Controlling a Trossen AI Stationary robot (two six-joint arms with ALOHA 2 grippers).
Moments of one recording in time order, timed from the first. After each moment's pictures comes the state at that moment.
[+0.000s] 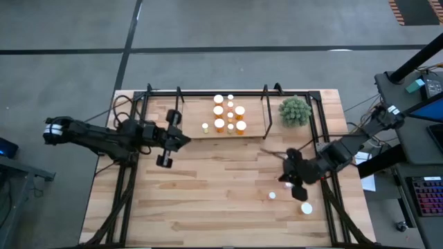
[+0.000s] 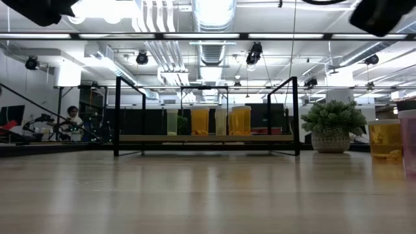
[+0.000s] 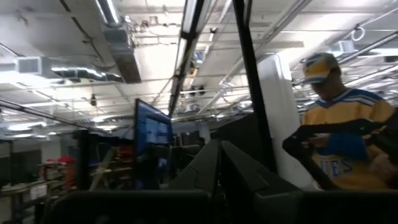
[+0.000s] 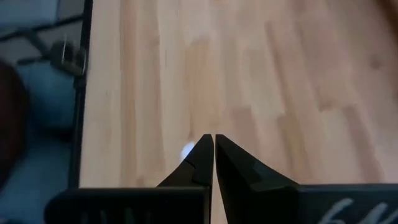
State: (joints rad) left arm -0.05 1.00 0.52 1.05 0.17 0.06; right arm 0.58 1.08 0.92 -0.75 0.19 0.66
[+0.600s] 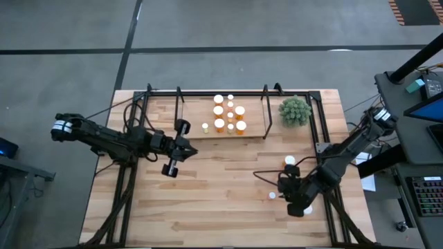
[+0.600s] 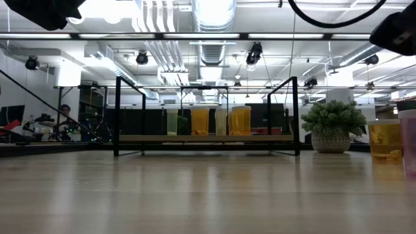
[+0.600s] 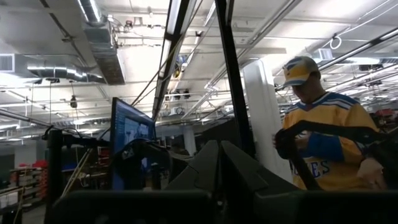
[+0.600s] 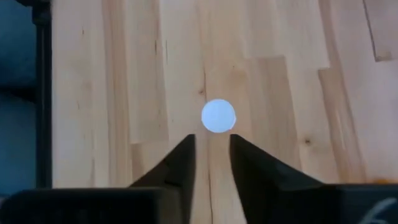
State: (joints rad) left arm -0.13 1.16 0.54 1.20 0.17 0.06; right arm 0.72 1.32 0.91 -0.71 0.20 0.77
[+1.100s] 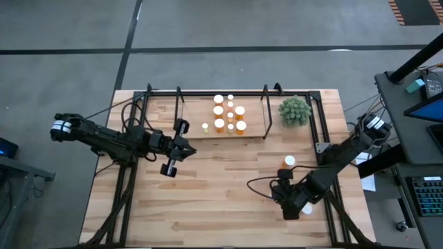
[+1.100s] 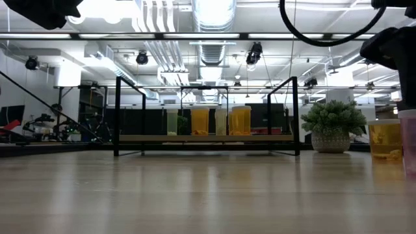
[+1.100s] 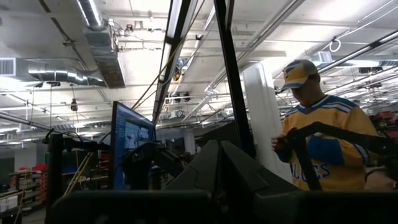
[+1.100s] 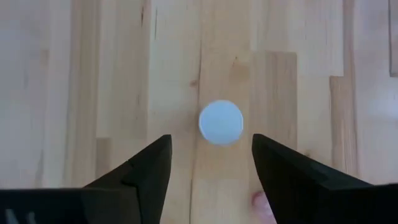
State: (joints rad) left arm -0.13 1.14 0.53 1.20 0.17 0.06; right arm 0.72 1.49 0.93 -0.68 0.22 0.64
